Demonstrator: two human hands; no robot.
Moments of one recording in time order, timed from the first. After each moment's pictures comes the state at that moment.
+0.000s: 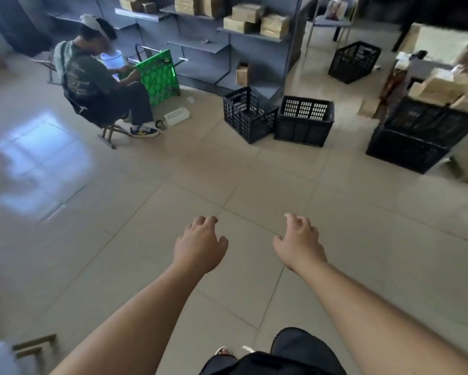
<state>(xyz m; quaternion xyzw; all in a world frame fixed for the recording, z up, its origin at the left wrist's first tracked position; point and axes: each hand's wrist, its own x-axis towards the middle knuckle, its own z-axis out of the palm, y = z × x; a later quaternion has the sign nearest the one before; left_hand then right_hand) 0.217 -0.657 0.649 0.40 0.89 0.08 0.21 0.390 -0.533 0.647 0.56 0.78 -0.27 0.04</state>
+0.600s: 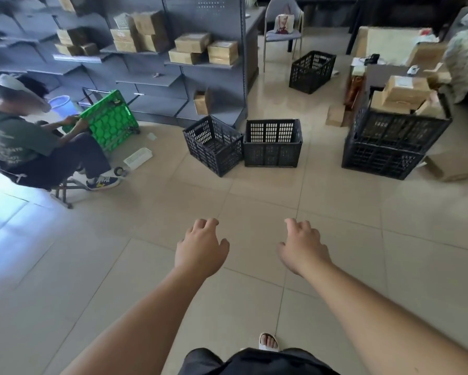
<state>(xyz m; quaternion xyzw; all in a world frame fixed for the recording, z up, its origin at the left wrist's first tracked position) 0.164 -0.318 0.662 0.47 0.86 0.07 0.19 0.359 -0.219 0.642 0.60 0.76 -0.25 0.05</state>
